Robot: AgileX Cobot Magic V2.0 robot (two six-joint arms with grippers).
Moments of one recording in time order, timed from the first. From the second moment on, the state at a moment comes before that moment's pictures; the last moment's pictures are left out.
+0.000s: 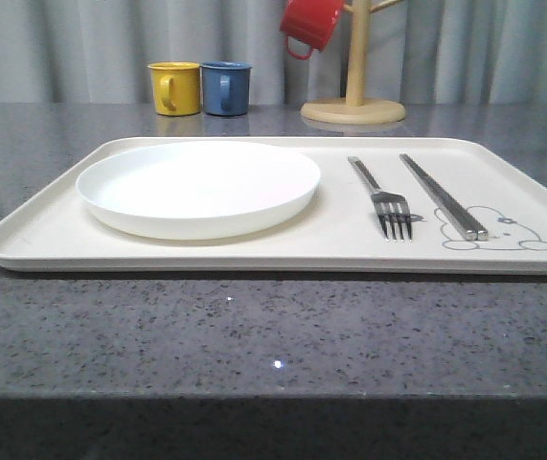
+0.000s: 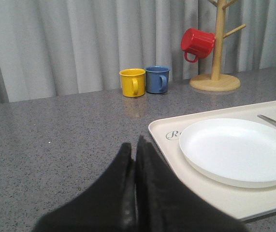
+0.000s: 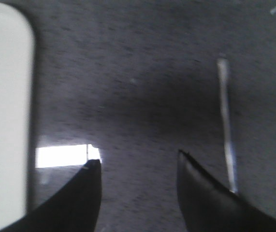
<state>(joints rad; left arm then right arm) -0.27 0.04 -0.34 0.01 0.39 0.04 -0.05 1.61 -1.55 -0.09 1.23 0.07</state>
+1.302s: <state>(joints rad) -0.27 0.04 -0.34 0.01 0.39 0.04 -0.32 1.82 -1.48 0.02 1.23 -0.16</state>
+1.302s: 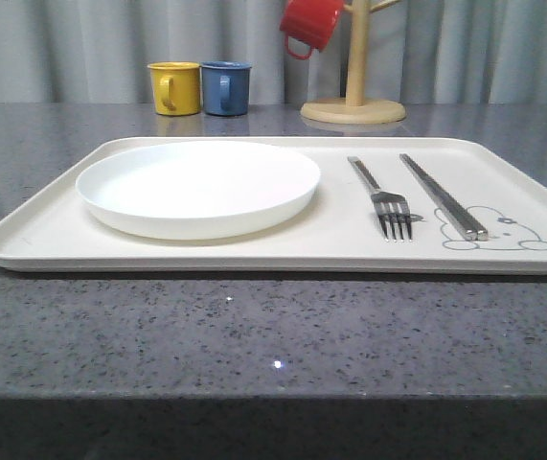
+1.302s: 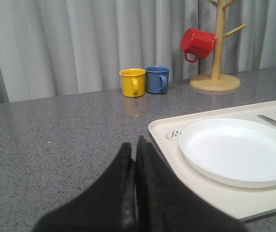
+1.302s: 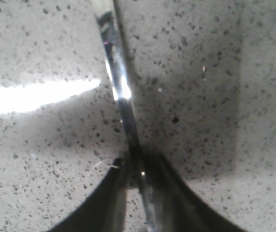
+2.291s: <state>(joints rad) -0.27 0.04 -0.34 0.01 0.39 0.04 0.06 1.54 -1.49 0.02 1.24 0.16</state>
